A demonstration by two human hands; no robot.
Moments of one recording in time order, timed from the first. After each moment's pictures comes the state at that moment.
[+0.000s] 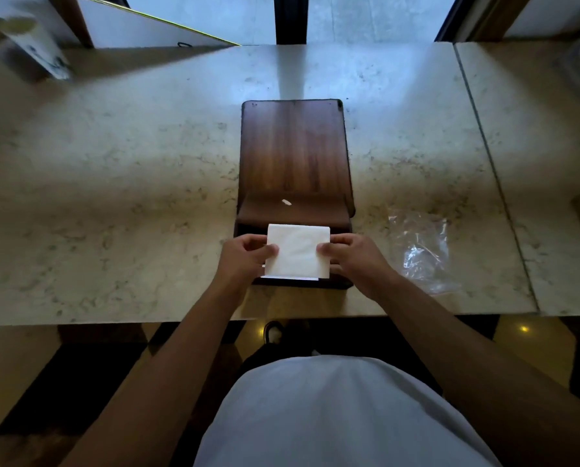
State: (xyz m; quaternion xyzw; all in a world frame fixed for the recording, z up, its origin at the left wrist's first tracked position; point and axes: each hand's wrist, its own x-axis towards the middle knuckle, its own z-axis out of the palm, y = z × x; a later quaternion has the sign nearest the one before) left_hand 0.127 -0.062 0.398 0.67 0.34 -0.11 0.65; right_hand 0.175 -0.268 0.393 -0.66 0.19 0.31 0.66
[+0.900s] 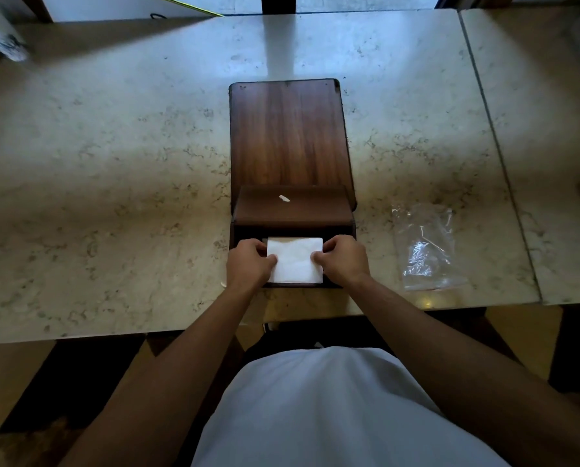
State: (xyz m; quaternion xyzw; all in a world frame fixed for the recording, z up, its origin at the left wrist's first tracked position) left_hand 0.155 -0.063 0.347 0.88 0.27 -0.15 0.36; right_hand 0.187 -0.243 0.350 -0.90 0.15 0.24 0.34
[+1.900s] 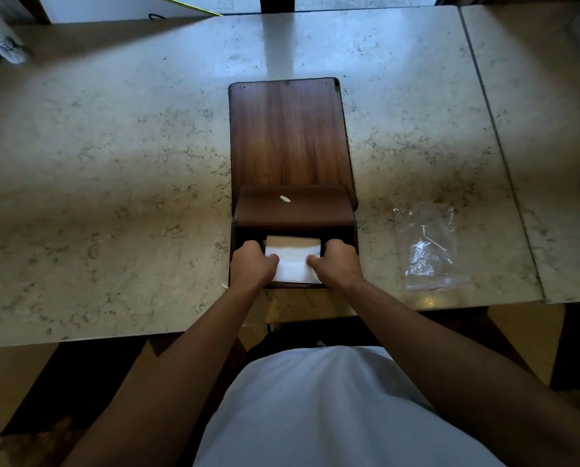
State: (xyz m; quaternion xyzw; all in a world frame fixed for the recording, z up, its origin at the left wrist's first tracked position) left_hand 0.162 -0.062 0.337 0.88 0.27 -0.22 0.32; right_hand 0.183 -0.231 0.343 -0.92 0.11 0.26 0.27
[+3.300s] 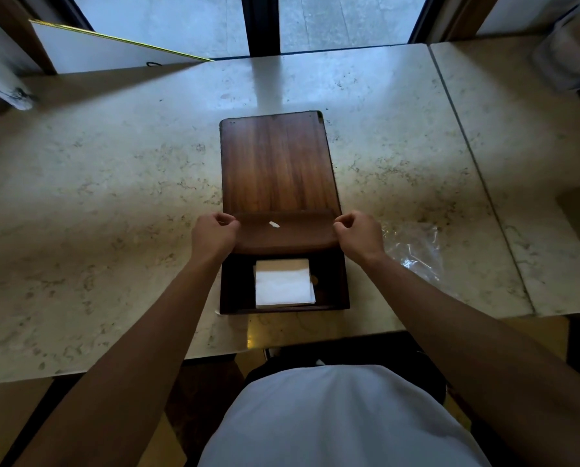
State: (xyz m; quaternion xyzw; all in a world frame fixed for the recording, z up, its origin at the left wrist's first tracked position) left_hand 0.234 -0.021 0.387 0.83 0.31 -0.05 0.45; right_hand 0.260 -0.284 0.370 -0.90 0.14 0.10 0.39
